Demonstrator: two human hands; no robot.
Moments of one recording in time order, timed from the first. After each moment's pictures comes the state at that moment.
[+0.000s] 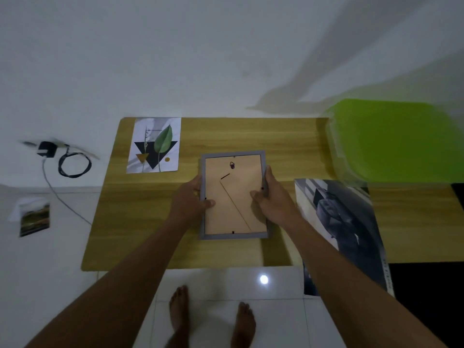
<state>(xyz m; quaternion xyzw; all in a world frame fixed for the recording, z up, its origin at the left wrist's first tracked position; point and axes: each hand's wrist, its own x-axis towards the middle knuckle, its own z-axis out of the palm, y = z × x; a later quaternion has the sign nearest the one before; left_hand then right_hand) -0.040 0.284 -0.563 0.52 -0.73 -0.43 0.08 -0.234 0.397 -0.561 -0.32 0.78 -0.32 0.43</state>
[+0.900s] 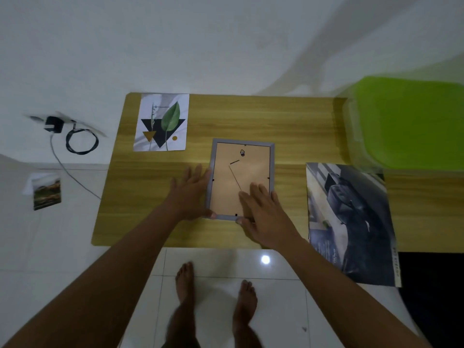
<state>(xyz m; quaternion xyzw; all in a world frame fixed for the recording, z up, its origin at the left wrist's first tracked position) -0.009 0.280 -0.592 0.40 -0.86 -0.23 -0.23 -0.188 0.448 -0.605 -0.66 0.72 -0.08 0.21</state>
